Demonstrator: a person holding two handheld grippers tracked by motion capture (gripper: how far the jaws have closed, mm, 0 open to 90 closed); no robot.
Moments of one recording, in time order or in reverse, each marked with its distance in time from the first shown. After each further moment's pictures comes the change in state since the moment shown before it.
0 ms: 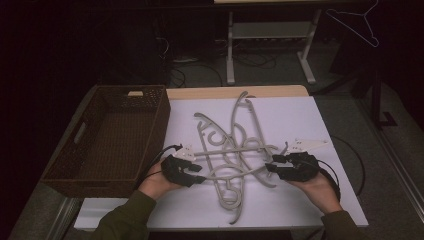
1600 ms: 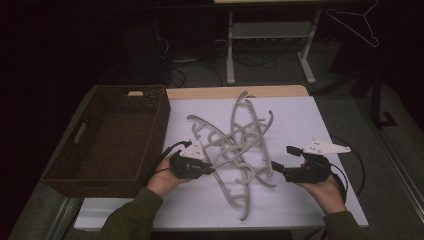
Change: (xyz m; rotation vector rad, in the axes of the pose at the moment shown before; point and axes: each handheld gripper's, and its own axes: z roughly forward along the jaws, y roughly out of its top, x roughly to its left) left arm -0.005 0.033 -0.004 -0.123 -0.005 0.064; right arm -0.005 -0.009 -0.024 -0.191 -0.049 0.061
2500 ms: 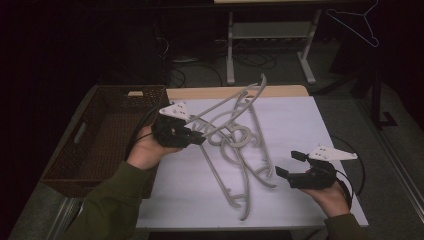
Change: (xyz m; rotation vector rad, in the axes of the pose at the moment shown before) left arm 0.025 0.073 -0.095 -0.025 0.054 -0.069; right arm 0.003 -0.011 -0.012 -0.005 -0.010 0.018
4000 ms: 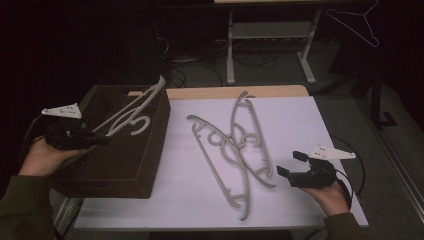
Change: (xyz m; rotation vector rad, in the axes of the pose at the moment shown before) left arm 0.072 -0.148 -0.160 0.049 0.203 -0.289; right arm -0.006 -0.004 0.004 0.029 -0.035 0.009
